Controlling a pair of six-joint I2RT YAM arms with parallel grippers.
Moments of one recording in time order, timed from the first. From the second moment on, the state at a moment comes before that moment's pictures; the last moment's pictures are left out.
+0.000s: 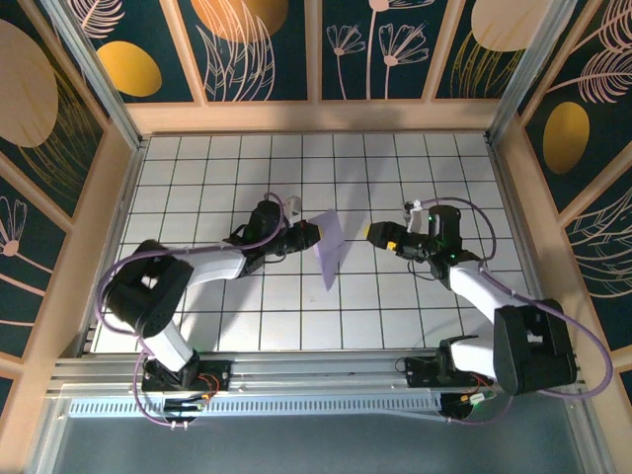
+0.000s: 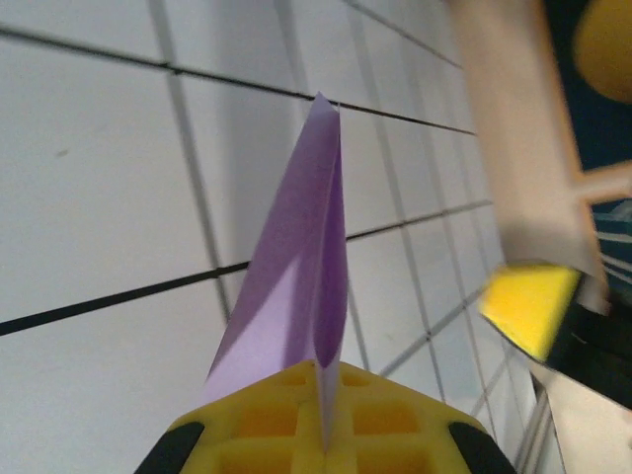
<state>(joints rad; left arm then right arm) -0.62 1.65 0.76 0.41 0.42 -0.83 0.19 1.26 0.52 0.14 -0.75 0.58</state>
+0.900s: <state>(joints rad) -0.62 1.51 0.62 0.49 0.58 -0.66 0.40 1.50 0.65 0.22 -0.97 0.42</state>
